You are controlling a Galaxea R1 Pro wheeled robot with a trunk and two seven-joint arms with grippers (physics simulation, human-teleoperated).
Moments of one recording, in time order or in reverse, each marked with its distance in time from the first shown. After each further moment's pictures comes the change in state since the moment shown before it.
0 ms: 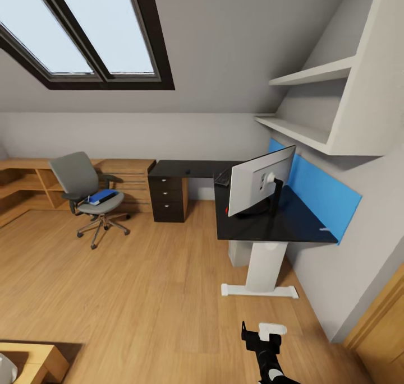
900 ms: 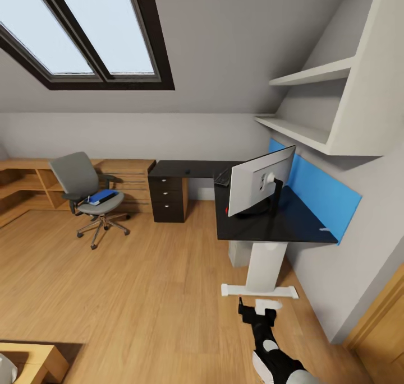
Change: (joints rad) left arm 0.000 0.000 0.000 0.000 0.000 -0.004 0.000; right arm -0.002 0.009 0.004 -0.225 0.003 0.130 -0.008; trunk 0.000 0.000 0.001
